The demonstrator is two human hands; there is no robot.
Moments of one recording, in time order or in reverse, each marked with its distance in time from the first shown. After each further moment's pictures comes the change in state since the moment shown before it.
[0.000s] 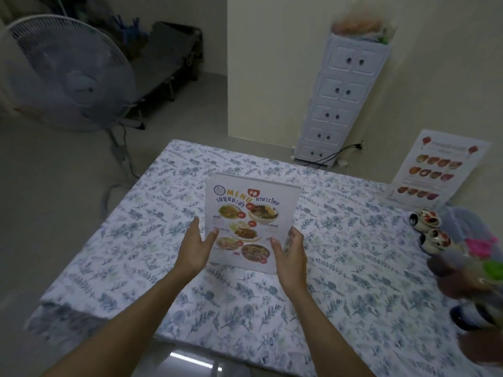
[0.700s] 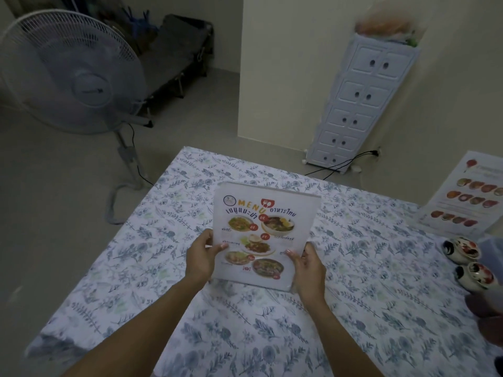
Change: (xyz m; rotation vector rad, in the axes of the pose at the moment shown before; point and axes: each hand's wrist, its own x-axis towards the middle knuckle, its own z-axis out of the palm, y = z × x) left_hand 0.083 -0.010 -0.020 -0.237 0.065 0.000; right_hand 0.069 -0.003 0.039 -0.085 0.002 0.012
